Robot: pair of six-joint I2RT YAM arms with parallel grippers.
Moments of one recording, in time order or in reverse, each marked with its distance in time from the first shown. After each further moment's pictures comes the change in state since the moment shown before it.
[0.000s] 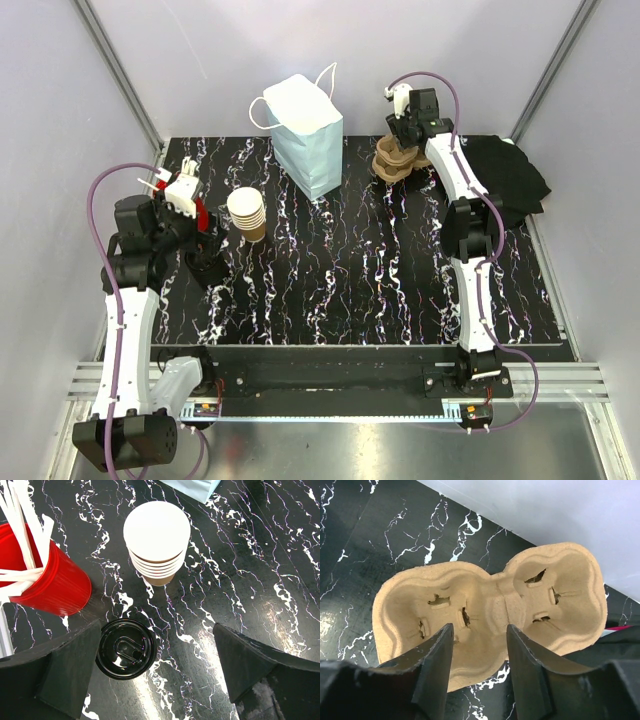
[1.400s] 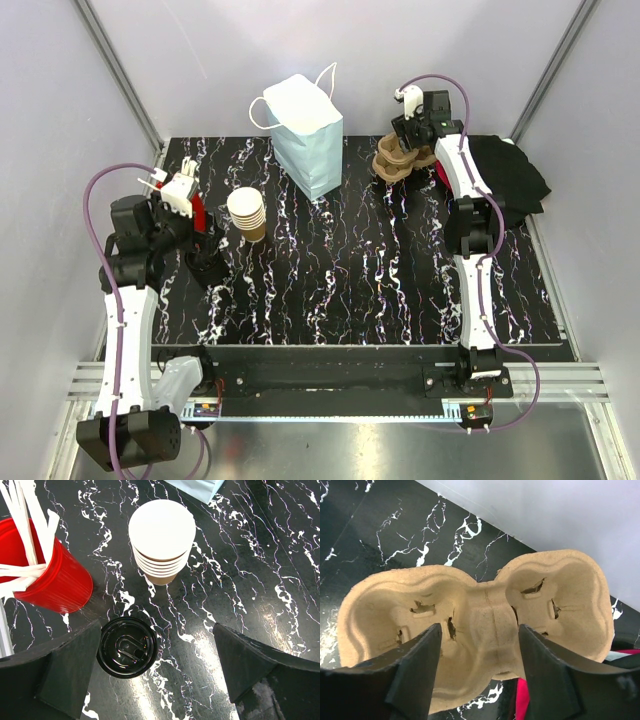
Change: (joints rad) left arm 0.041 0.006 -0.002 0.000 0.030 -0.001; right arm -0.068 0.094 0.099 -0.005 -0.160 -0.034
